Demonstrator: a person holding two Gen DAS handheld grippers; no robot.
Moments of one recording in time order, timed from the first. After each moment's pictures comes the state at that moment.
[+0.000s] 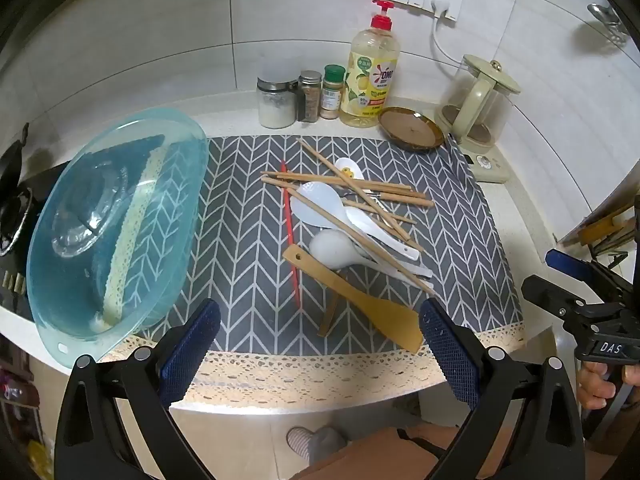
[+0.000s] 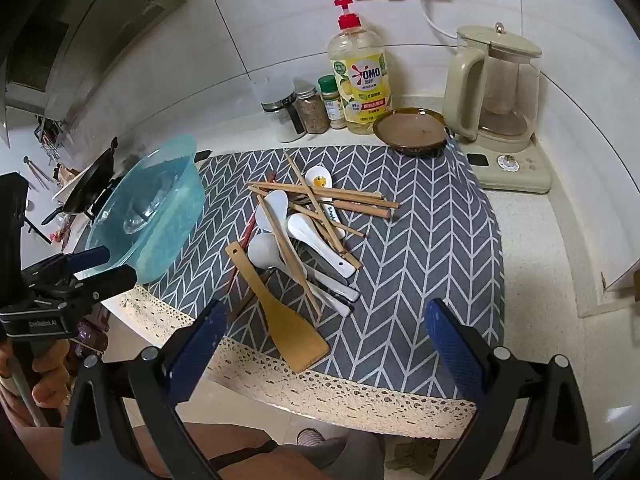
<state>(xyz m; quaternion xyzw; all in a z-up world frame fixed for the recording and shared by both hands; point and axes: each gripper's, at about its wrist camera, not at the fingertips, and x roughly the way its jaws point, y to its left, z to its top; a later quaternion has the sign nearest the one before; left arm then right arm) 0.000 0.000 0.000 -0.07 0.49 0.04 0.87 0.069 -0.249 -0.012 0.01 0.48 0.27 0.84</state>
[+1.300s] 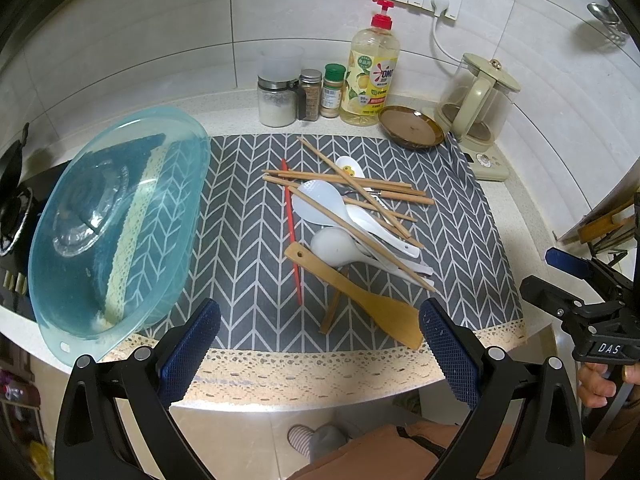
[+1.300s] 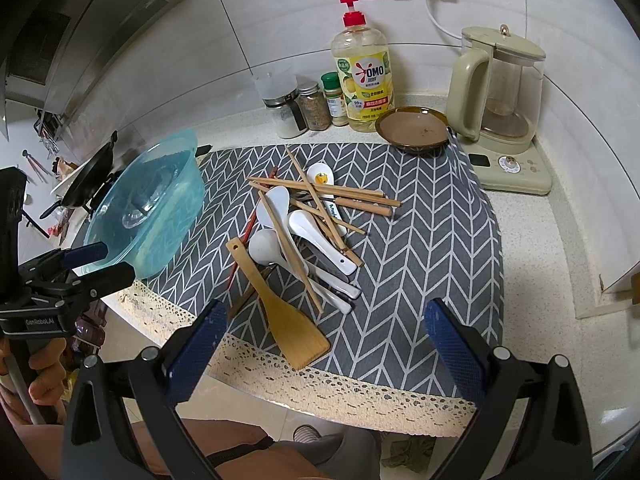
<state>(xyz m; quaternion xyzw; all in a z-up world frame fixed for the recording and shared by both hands) 0.000 0.000 0.000 -0.07 0.49 0.04 0.87 0.067 -0.247 -0.012 0.01 0.48 0.27 0.84</state>
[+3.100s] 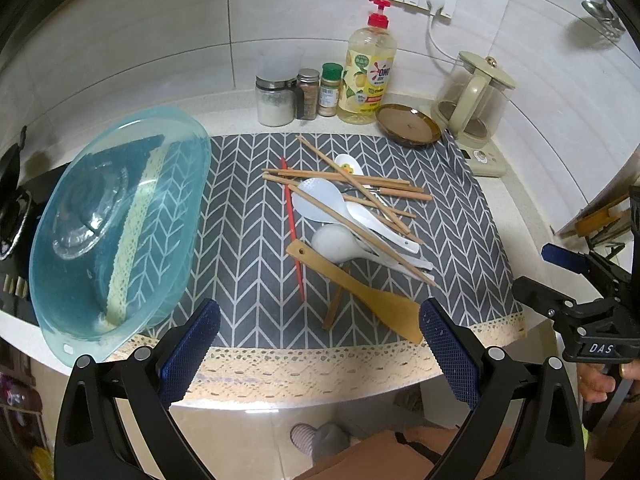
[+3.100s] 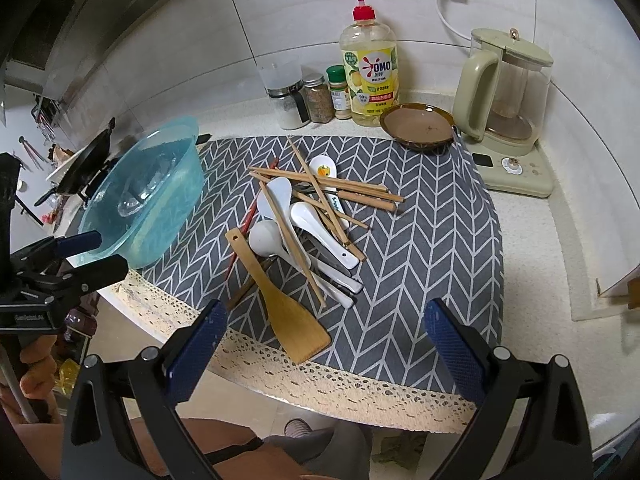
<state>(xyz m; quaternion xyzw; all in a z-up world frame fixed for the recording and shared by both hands) -0.002 0.003 0.001 -0.07 0.49 0.03 0.87 0.065 -0.240 -0.016 -0.01 0.49 0.26 0.83</state>
